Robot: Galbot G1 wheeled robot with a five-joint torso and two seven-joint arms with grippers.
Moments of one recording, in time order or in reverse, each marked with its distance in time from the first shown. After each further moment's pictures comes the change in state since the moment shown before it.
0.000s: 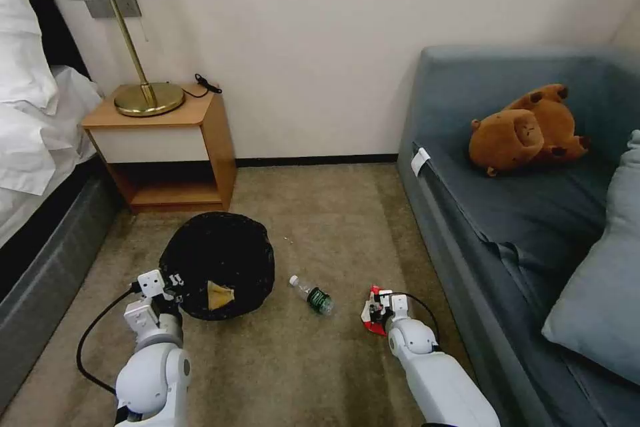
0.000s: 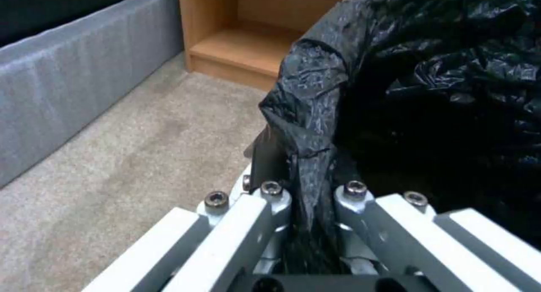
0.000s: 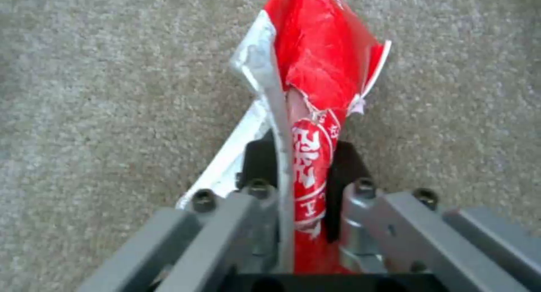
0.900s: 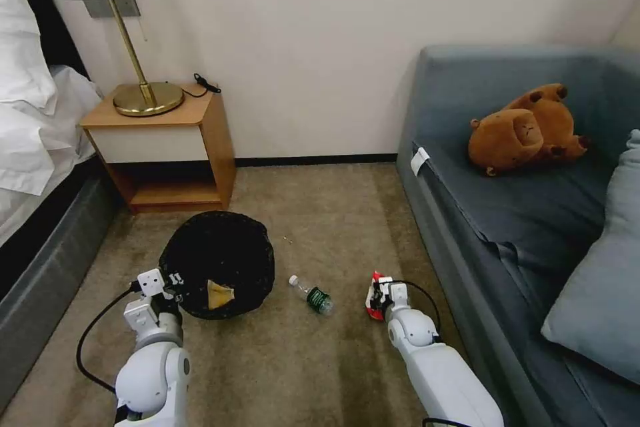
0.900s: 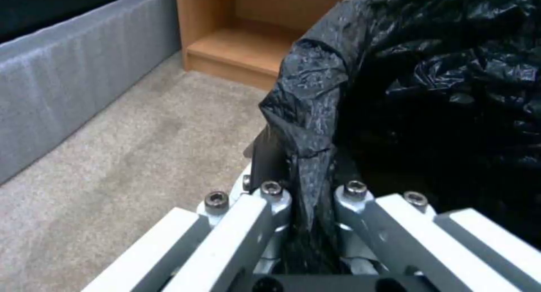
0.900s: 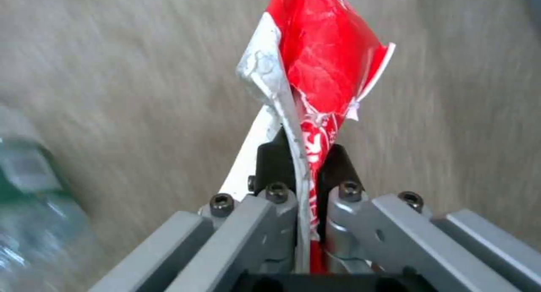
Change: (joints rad) left arm 0.002 0.000 0.005 -0.005 -0.002 0.004 -0.001; right arm 0.001 -0.023 -0.054 0.210 0.009 0.018 0.067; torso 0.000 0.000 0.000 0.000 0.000
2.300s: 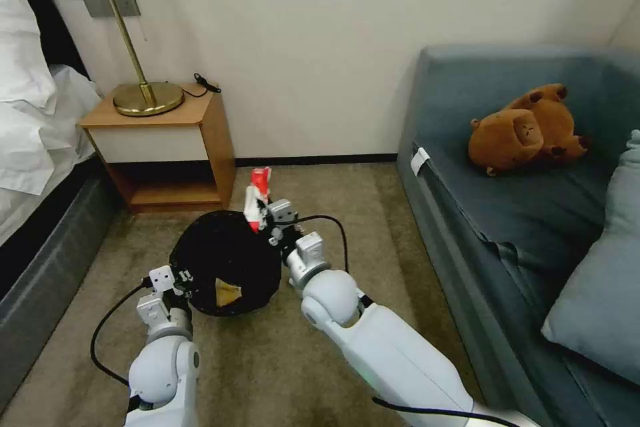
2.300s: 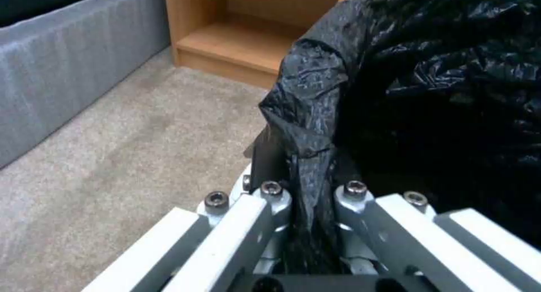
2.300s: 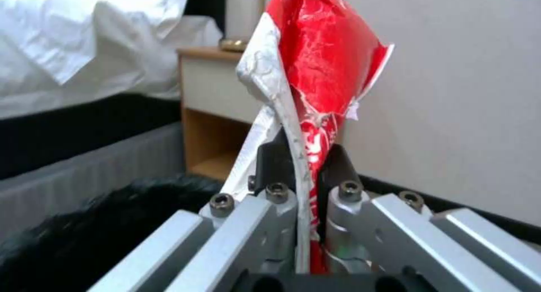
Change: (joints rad) left arm -0.036 0.000 0.024 0.043 0.004 -0.001 -0.016; right arm 0.230 0.009 -0.561 0.360 0.059 0.289 0.114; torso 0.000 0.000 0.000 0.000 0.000
